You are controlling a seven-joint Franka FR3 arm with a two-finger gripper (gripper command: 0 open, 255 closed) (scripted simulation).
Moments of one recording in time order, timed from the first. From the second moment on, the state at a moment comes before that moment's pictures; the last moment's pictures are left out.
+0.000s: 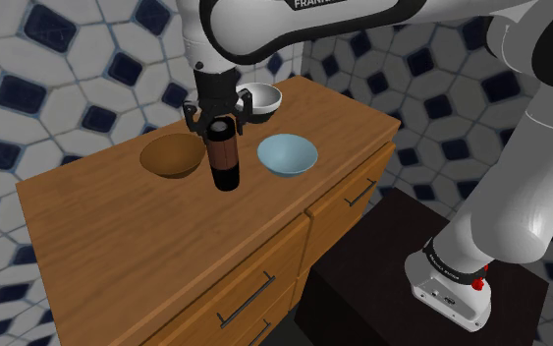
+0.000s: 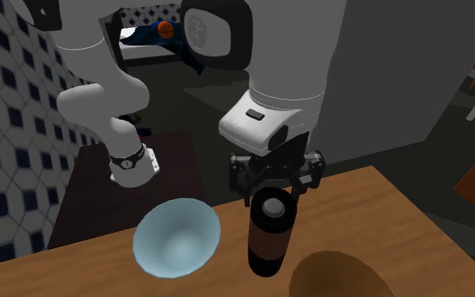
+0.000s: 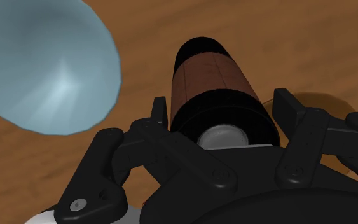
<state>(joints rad) 0.16 0.18 0.47 -1.63 -0.11 1.80 0.88</state>
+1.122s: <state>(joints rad) 0.18 0.22 0.47 -1.35 -0.12 1.56 0.88</state>
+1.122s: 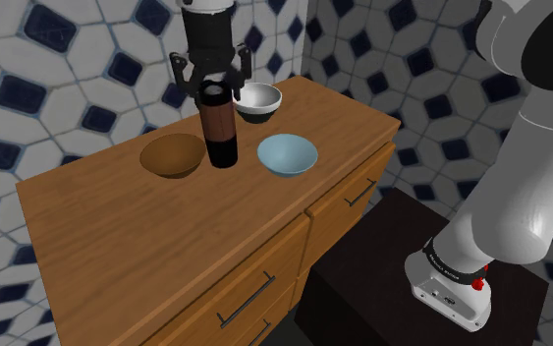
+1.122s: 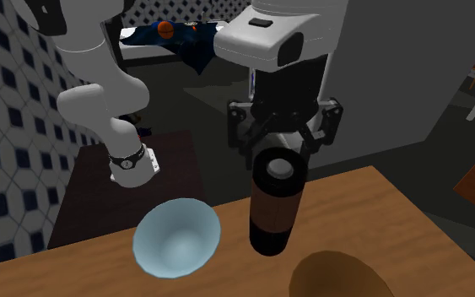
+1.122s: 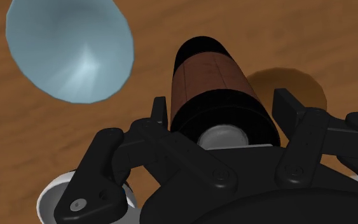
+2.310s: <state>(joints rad) 0.10 0.08 0.44 -1.27 -0.06 1.36 0.76</state>
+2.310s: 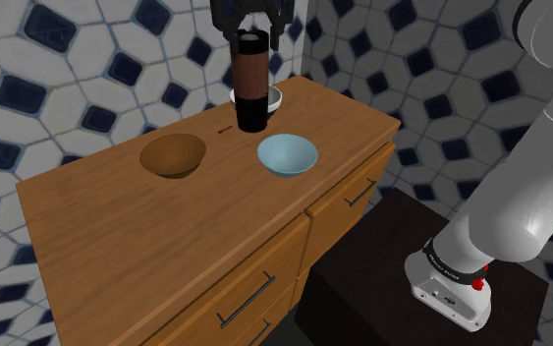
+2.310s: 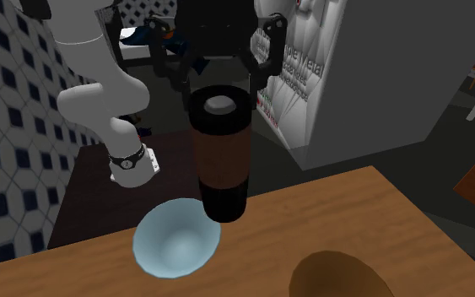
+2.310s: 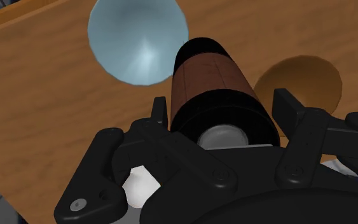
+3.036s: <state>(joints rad) 0.00 -0.15 0.33 -1.44 0.03 1.32 0.56</state>
